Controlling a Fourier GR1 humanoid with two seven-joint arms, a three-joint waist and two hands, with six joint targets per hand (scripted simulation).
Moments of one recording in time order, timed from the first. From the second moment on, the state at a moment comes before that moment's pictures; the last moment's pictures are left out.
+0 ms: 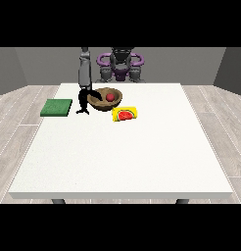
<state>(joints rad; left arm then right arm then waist) -1.06 0.82 0.42 -0.96 0.41 -0.31 -0.08 -0.44 -0.04 -0.20 -0.93 -0.15 -0.10 -0.41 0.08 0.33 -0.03</state>
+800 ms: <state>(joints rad) -0.92 0.91 0.49 -0.72 0.39 -0.39 -0.17 -0.47 -0.20 -0.02 -1.13 0.08 -0.21 0.19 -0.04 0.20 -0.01</state>
